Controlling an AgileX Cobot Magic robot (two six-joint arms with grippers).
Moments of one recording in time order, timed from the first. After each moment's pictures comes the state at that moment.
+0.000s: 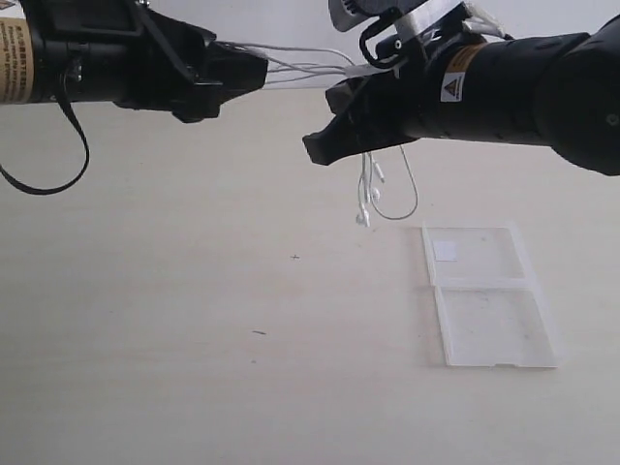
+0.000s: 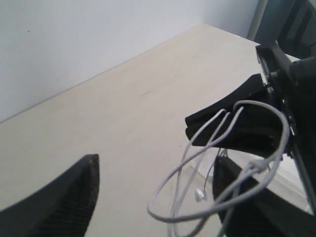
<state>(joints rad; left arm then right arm) -0.36 1.38 -0.89 1.57 -0.36 -1.50 0.62 1.50 -0.86 -0.09 -0.04 -0.01</state>
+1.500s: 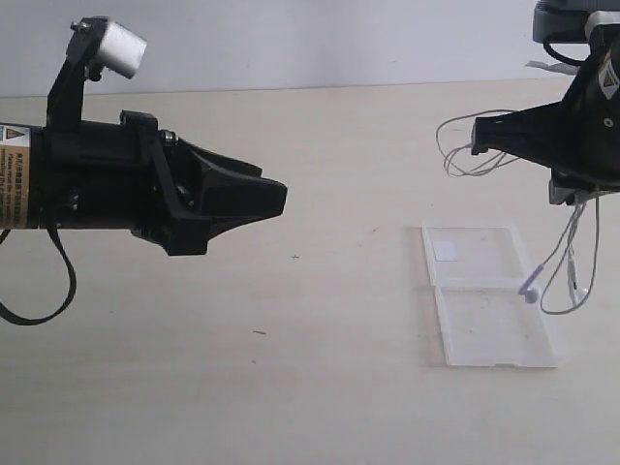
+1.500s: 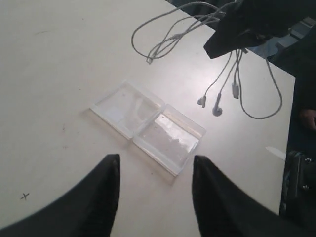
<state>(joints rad) -0.36 1.37 -0.67 1.43 -0.66 -1.43 0.50 1.38 -1.01 -0.33 1.04 0.84</state>
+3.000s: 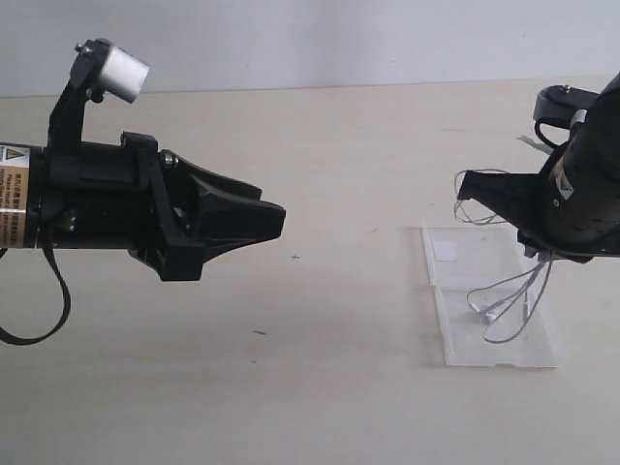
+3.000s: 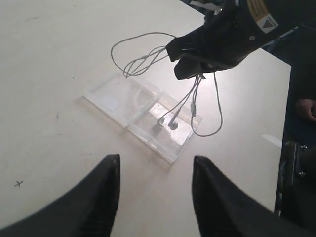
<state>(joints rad) -0.36 1.37 -0.64 1.44 -0.68 -1.41 0.46 1.50 -0.79 -0.43 0.73 1.23</state>
